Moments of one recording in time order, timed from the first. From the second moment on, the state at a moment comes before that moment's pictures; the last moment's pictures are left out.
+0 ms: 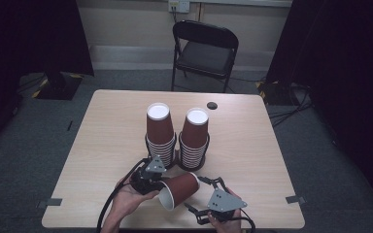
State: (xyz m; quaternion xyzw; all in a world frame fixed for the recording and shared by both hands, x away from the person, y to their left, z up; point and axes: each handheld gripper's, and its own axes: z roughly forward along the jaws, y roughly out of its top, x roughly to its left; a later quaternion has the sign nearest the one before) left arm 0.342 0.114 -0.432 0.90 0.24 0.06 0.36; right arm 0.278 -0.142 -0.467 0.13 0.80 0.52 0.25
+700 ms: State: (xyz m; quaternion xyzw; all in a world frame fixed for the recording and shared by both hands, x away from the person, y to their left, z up) left arm 0.352 0.106 -0.423 0.92 0.23 0.02 0.31; right arm 0.276 -0.111 -0.472 0.05 0.84 0.43 0.31
